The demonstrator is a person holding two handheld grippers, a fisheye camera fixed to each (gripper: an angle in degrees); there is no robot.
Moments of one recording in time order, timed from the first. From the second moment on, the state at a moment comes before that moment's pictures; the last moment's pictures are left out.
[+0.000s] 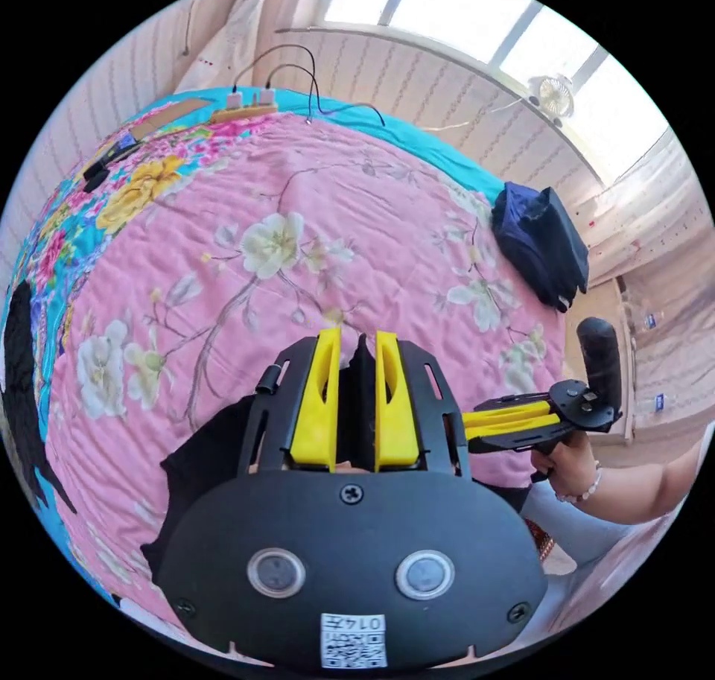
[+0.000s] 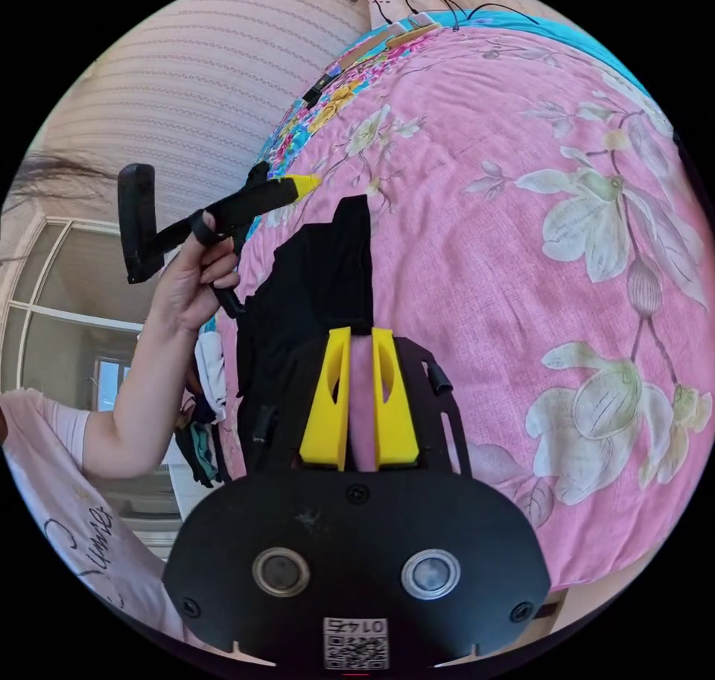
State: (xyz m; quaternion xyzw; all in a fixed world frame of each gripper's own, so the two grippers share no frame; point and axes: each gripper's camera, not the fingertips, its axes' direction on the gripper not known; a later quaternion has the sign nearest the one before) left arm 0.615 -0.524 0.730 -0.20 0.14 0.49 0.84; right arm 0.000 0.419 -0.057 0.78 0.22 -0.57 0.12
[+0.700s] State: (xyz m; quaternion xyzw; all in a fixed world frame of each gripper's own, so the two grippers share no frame) left arm 0.534 -0.552 0.681 -0.09 0.24 0.39 0.88; right arm 0.052 0.431 -0.057 0.75 0.22 -0.62 0.08
